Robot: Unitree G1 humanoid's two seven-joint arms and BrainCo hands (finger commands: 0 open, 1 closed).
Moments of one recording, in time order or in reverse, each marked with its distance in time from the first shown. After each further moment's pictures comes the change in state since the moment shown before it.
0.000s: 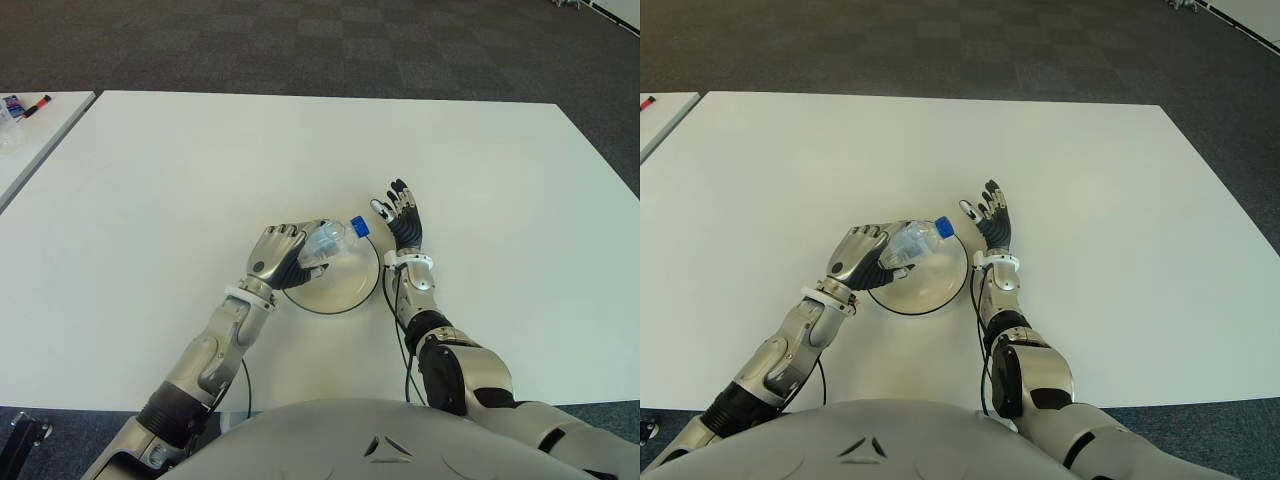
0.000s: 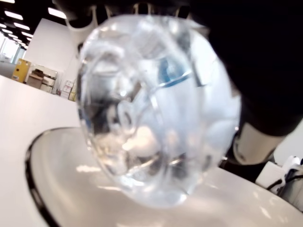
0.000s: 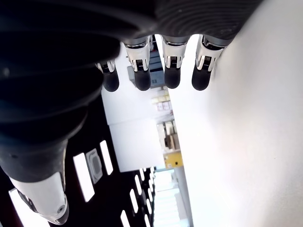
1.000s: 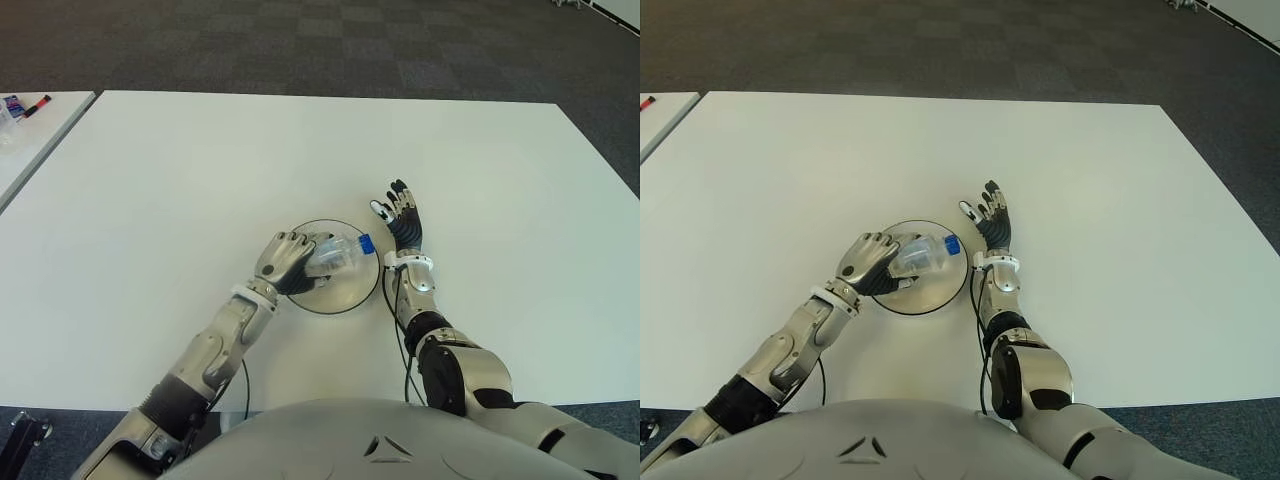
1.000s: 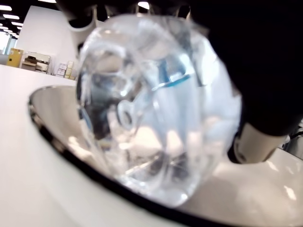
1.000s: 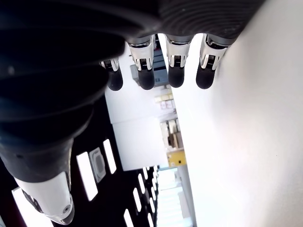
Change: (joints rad) left arm -0.048 0.025 -0.056 0.067 0.073 -0.017 -0.033; right arm 0.003 0.003 0.001 0.002 0.000 -0.022 0.018
